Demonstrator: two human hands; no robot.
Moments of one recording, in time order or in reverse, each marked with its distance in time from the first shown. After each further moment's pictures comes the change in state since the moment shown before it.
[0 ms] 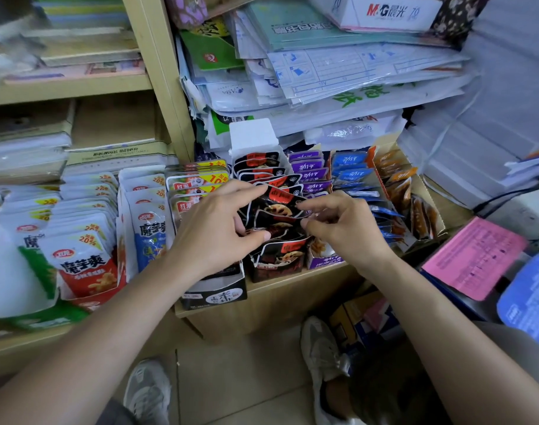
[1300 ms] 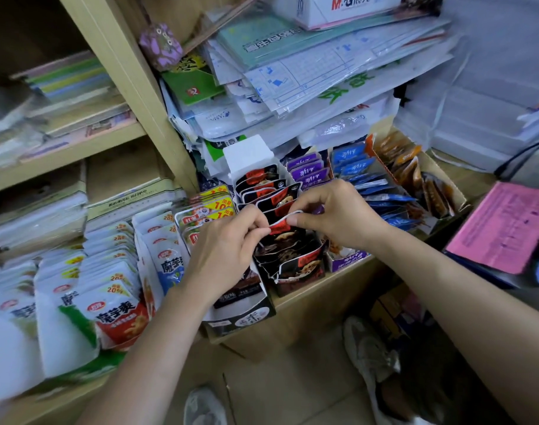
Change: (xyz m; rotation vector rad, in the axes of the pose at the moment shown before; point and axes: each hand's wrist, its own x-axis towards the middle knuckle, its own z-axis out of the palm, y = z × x) left_hand 0.012 -0.014 -0.002 0.112 0.036 0.249; right_hand 0.026 -0.016 0.008 -0.029 -0.118 -0.208
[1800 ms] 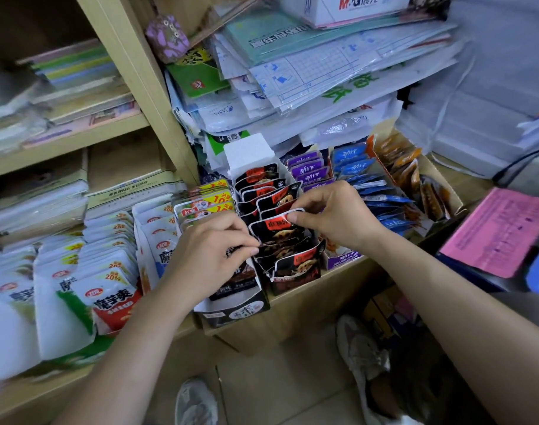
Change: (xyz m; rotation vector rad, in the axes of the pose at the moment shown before) left_hand -0.021 -0.007 -0.015 0.016 -0.087 0.018; right_hand -0.001 0.016 0.006 0.027 0.068 0.059
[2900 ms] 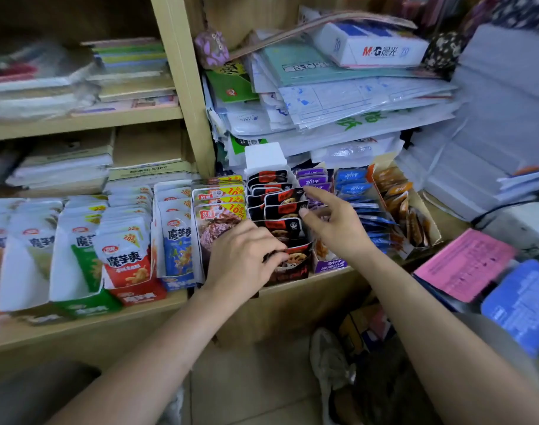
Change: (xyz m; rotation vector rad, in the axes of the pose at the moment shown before) left_hand -0.018 0.050 0.044 0.120 0.261 -0.056; right_hand -0.019 -0.014 -0.003 -0.023 0.034 0.104
